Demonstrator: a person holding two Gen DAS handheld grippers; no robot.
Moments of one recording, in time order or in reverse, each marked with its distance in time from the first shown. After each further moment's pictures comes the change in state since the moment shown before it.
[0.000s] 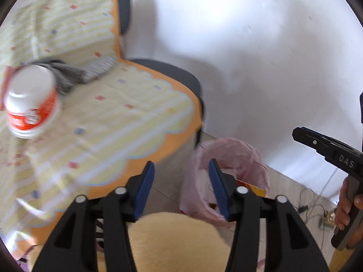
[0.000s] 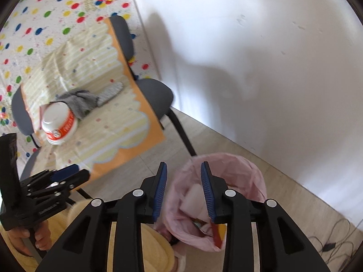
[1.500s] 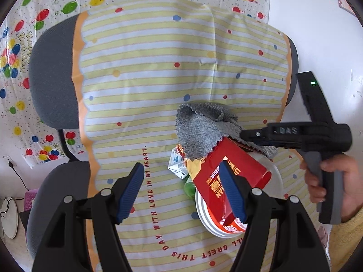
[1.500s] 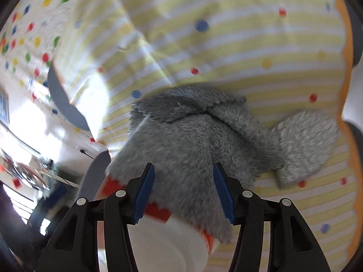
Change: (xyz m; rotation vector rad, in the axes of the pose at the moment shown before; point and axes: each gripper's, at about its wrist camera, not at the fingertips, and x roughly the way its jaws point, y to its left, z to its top) left arm -0.061 0.307 0.101 -0.341 -0.133 0.431; right arm 0.311 0.345 0.205 -0.188 0.454 0.570
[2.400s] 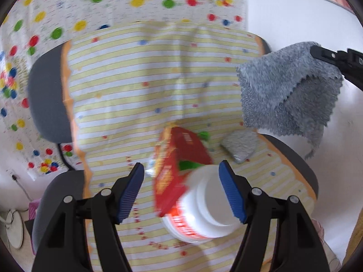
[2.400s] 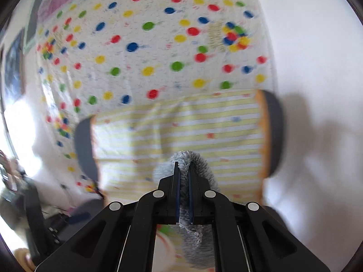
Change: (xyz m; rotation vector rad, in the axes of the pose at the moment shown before) left arm -0.045 -0.068 0.000 0.096 -0.047 -0.025; right arm -0.253 0.067 -0.061 -0.327 -0.587 -0.297
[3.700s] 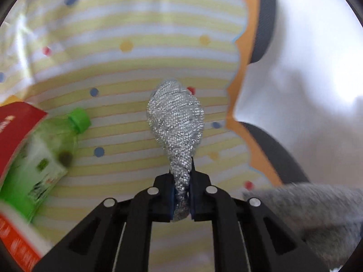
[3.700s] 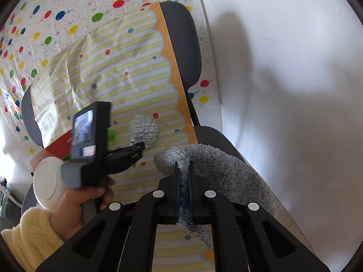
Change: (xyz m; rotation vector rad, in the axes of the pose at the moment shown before) left arm 0.220 -0.150 0.004 -0.099 0.174 -0.104; right arm 0.030 -0.138 -0.147 0.210 0.211 -0.143
